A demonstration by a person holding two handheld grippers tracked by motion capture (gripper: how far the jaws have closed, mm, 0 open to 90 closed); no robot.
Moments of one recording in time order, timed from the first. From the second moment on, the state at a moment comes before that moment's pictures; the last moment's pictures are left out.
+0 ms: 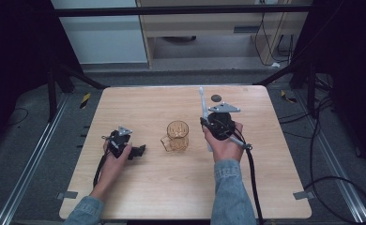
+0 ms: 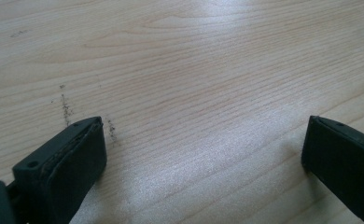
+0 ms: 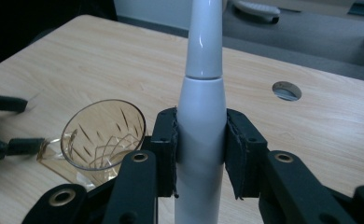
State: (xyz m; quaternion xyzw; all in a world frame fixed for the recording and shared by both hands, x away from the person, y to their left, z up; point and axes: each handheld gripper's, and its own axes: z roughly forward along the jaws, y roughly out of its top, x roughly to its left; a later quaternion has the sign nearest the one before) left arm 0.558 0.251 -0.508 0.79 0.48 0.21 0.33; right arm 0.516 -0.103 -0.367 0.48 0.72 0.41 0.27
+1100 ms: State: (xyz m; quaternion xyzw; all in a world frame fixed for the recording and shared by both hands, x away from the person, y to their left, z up) left arm 0.558 0.251 -0.508 0.79 0.48 0.21 0.33; right arm 0.529 -0.083 -0.338 0.49 0.65 0.48 0.34
